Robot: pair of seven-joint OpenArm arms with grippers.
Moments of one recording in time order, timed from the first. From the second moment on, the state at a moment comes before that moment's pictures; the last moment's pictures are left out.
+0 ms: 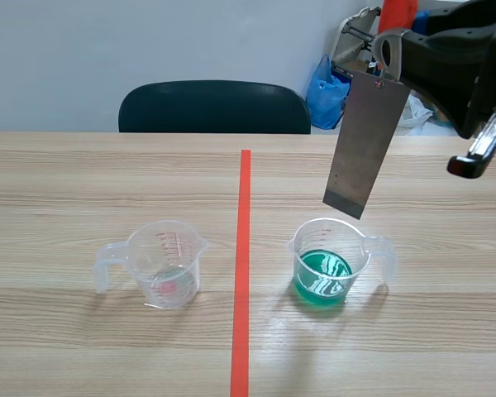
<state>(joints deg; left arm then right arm) 80.4 -26.1 -31.1 84.1 8.9 -30.8 -68.4 -19.5 38.0 10.8 122.3 27.2 37.9 -2.5</state>
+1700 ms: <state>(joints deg) -15.5 -31.7 41.0 76.5 -16.1 -42.9 -16.9 -19.5 38.0 10.8 122.3 27.1 37.9 -2.5</state>
